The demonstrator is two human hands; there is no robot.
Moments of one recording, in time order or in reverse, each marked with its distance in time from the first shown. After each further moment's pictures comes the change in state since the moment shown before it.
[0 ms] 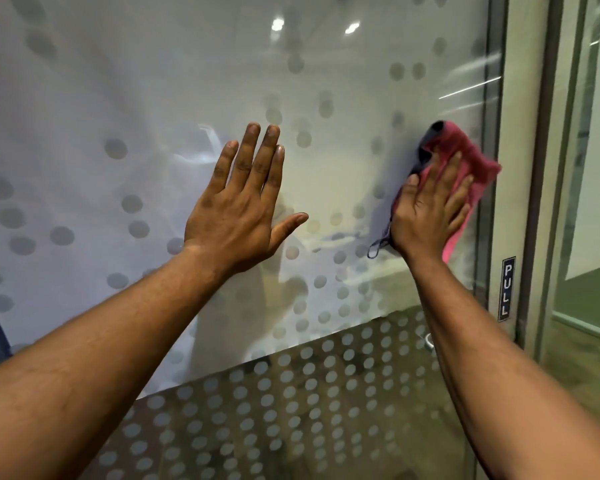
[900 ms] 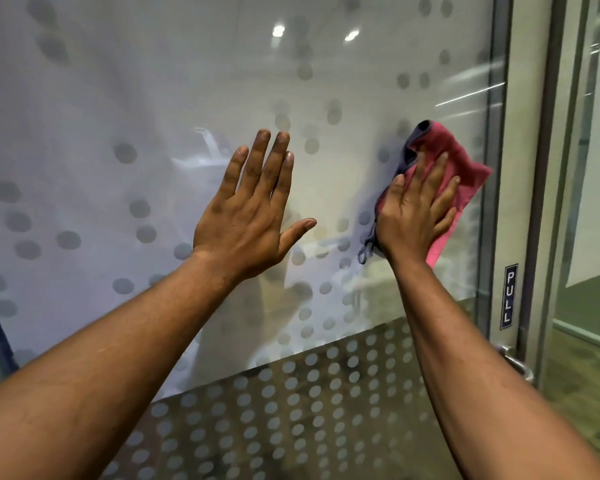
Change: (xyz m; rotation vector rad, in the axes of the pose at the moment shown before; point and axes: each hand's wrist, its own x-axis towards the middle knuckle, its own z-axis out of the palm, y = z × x) left_hand 0.000 0.000 0.001 -0.012 0.015 0.002; right_hand -0.011 -0.033 0.010 -0.013 0.009 -0.001
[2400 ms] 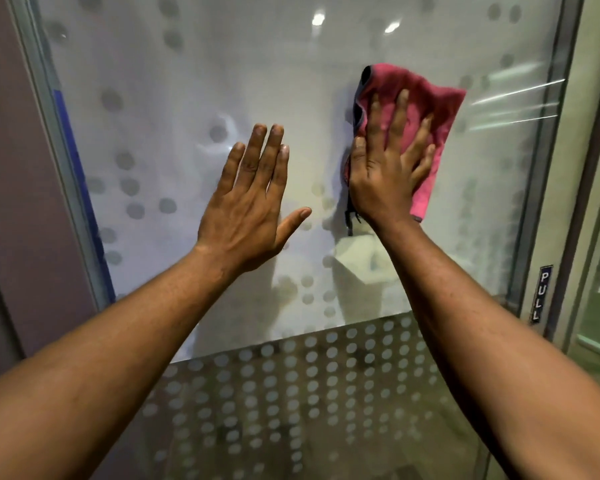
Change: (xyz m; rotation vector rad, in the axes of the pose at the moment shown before) left_hand -0.065 -0.060 -0.024 -0.032 -0.013 -0.128; right_hand -0.041 -0.121 0.007 -0.107 -0.056 -0.415
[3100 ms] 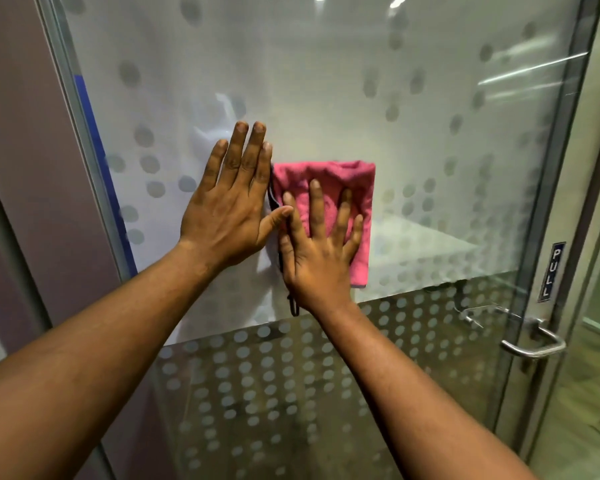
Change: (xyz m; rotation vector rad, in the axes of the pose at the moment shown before) left_hand -0.042 -0.034 0.006 0.032 -0.040 0.013; right_hand -0.165 -0.061 0.033 -0.026 -0.168 -0.215
